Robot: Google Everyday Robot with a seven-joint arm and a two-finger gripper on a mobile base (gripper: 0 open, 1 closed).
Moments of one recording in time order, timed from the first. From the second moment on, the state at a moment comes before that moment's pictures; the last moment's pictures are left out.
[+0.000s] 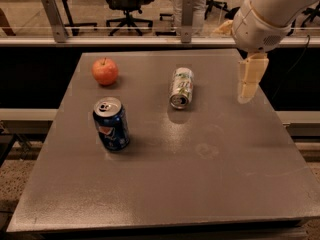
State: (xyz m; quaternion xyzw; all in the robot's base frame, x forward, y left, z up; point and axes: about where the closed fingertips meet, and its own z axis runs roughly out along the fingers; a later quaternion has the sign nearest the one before) arm 0.563 -0.169 0.954 -0.77 0.61 -0.05 0.19
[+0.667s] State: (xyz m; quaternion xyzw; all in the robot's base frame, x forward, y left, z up) arm 0.591 -0.133 0.920 -0.86 0.47 -0.05 0.15
